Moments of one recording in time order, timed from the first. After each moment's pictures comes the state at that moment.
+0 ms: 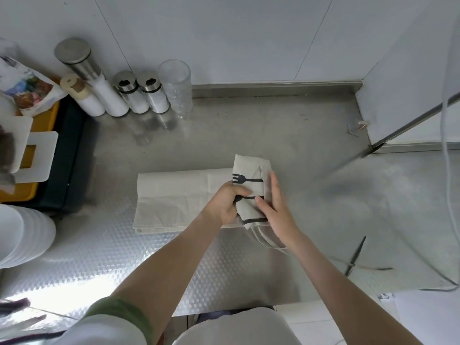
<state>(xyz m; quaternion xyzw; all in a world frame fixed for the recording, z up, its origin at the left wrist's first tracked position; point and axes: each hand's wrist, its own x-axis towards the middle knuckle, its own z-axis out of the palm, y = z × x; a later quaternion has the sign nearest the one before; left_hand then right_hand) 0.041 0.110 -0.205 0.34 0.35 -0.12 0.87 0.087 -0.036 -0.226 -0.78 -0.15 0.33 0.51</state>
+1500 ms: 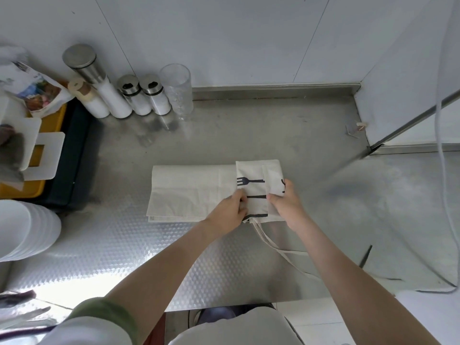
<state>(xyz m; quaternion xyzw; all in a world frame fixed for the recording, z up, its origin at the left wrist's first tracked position) 0.014 0.098 -0.223 0.87 0.18 -0.13 0.44 0.129 -0.043 -0.235 -0.82 0.02 0.32 0.47</state>
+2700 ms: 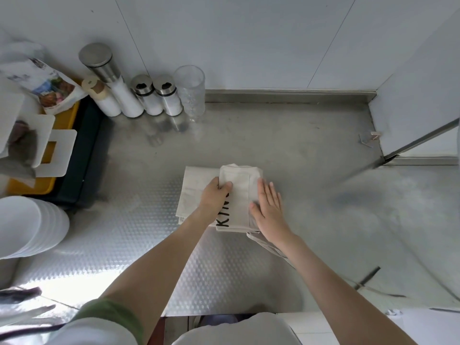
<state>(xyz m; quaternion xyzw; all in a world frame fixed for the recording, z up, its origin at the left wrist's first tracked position) 0.027 0.145 -0.222 0.61 0.46 -0.01 0.64 0.085 -0.013 -0.237 -0.87 -0.32 0.28 0.25</state>
